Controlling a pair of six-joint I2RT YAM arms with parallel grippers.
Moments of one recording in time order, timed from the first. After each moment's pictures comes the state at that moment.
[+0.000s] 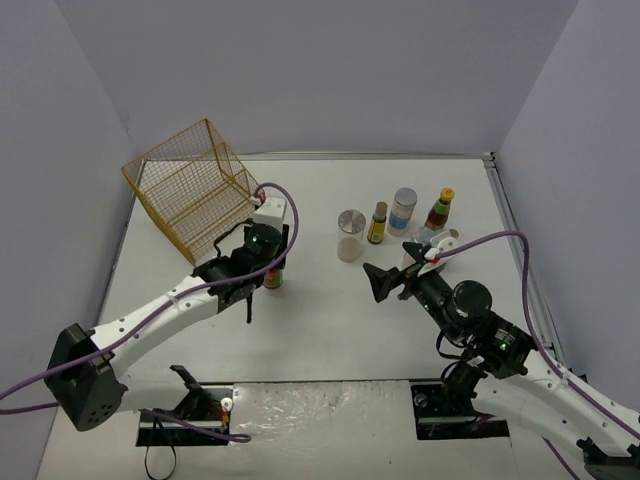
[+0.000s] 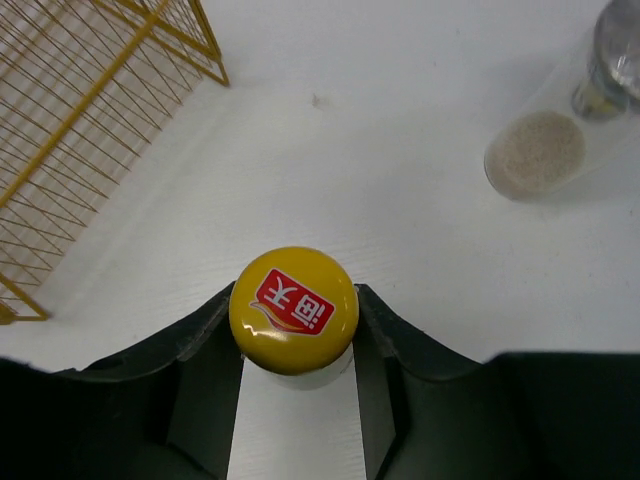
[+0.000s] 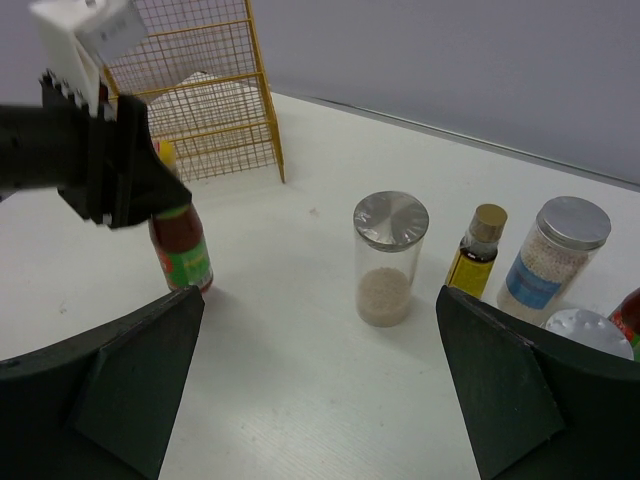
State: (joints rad) left arm -0.77 1.23 0.89 -0.23 -0.49 -0.28; right arm 0.90 0.56 0.62 -0.06 0.34 0.08
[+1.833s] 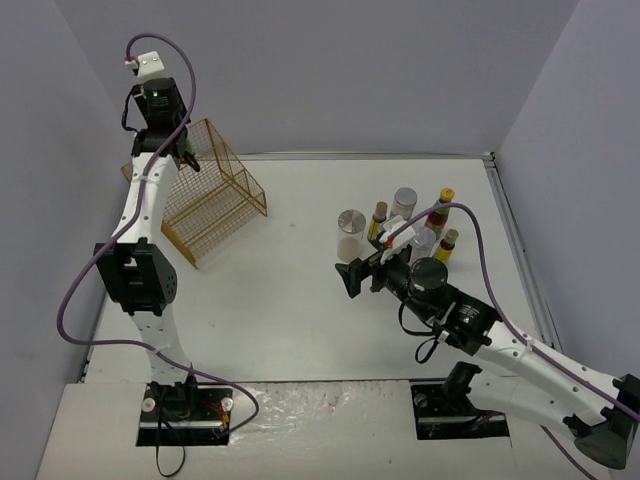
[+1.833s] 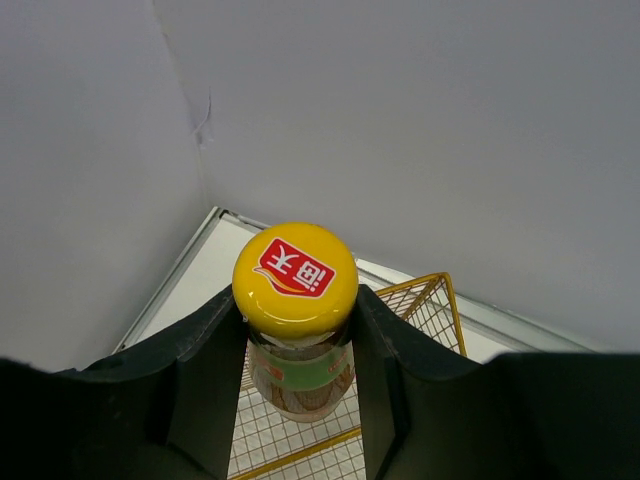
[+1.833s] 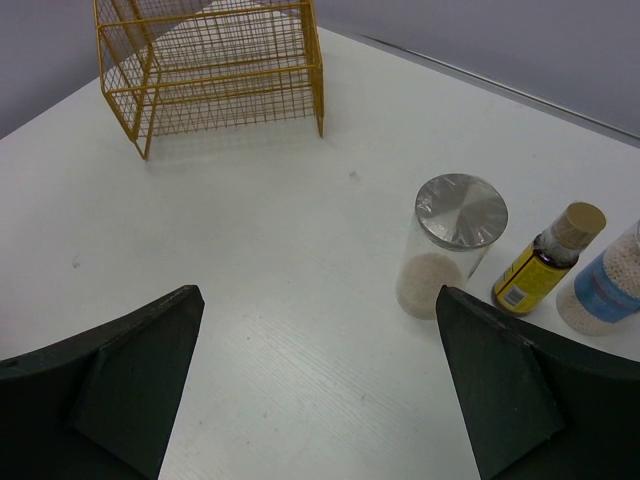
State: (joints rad) left arm -0.02 1.96 2.08 -0.33 -0.41 -0.17; right arm 0.90 0.83 0.70 -0.02 0.23 0.09
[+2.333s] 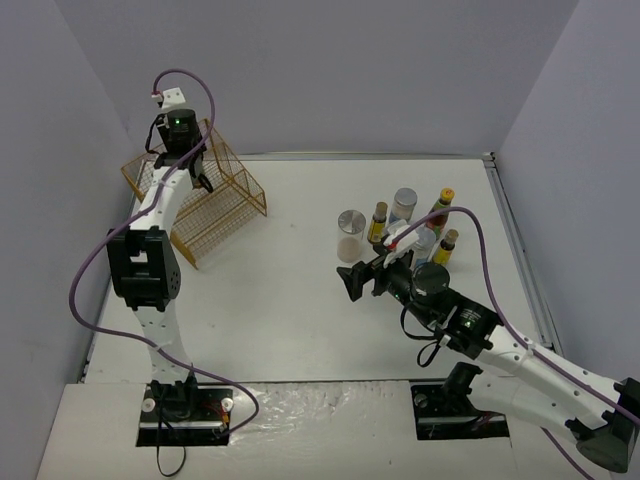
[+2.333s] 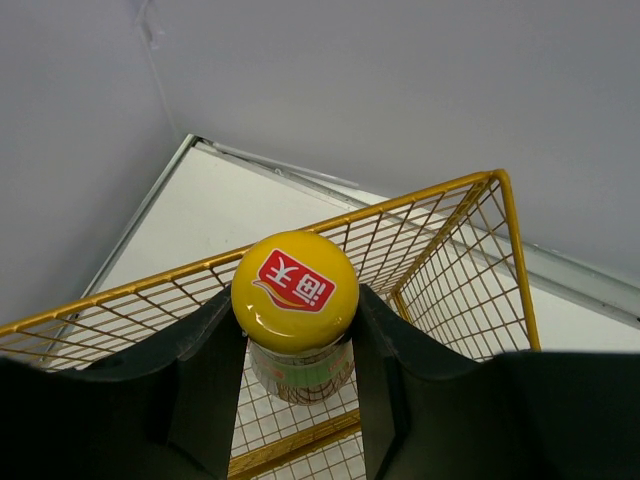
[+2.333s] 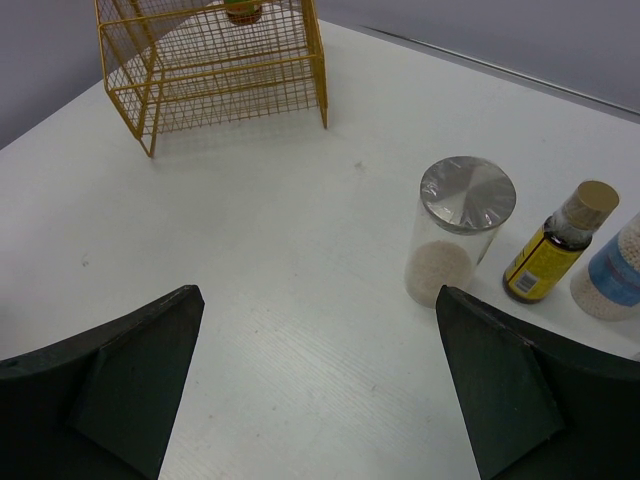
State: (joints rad) left arm -0.03 2.01 1.83 -0.16 -0.40 -0.19; right arm 0.90 0.80 0.66 -0.01 0.23 0.13
